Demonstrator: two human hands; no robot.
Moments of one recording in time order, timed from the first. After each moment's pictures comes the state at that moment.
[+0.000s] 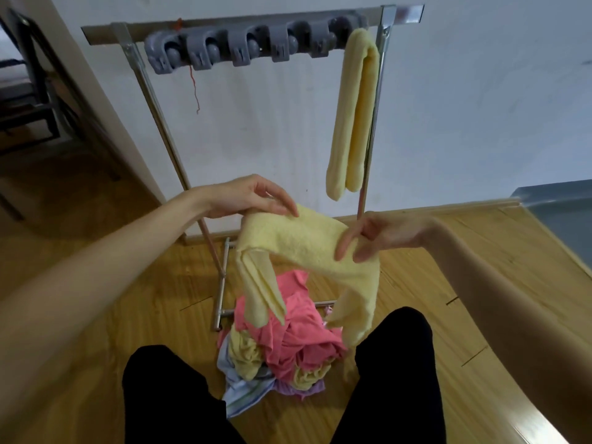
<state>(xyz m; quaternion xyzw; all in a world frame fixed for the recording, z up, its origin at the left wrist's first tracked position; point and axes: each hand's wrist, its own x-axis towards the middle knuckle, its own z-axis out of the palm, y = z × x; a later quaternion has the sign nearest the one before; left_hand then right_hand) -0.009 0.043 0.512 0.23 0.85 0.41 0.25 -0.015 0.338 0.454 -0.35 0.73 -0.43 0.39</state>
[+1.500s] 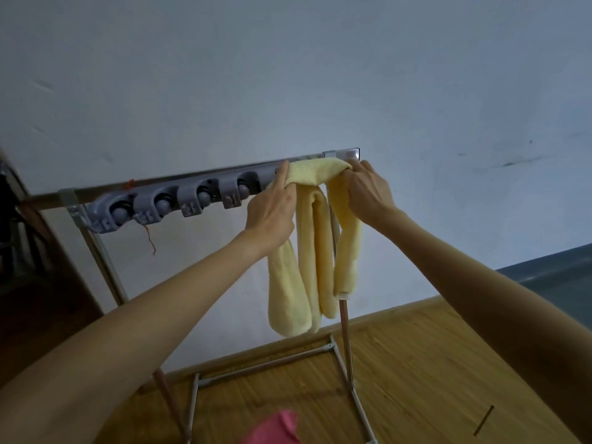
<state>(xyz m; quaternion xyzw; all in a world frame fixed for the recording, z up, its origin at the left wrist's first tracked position) -0.185 0.178 0.603 0.16 0.94 -0.02 -0.29 -0.228 0.369 0.594 -0.10 0.93 -0.05 -0.36</state>
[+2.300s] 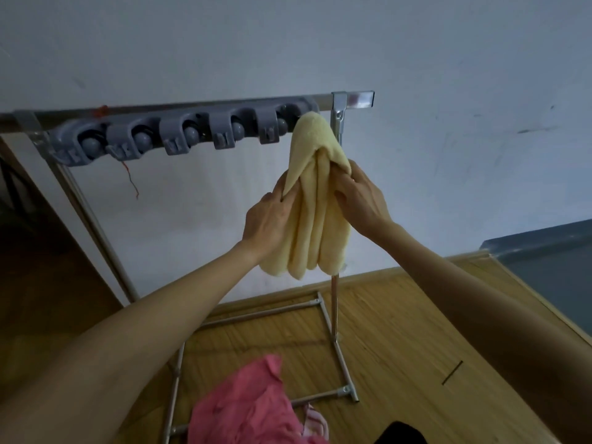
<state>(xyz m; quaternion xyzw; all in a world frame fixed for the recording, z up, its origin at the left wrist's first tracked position) -0.213 0.160 0.472 0.19 0.93 0.13 -0.27 -0.222 0.361 0.492 -0.20 0.90 -0.15 -0.35</state>
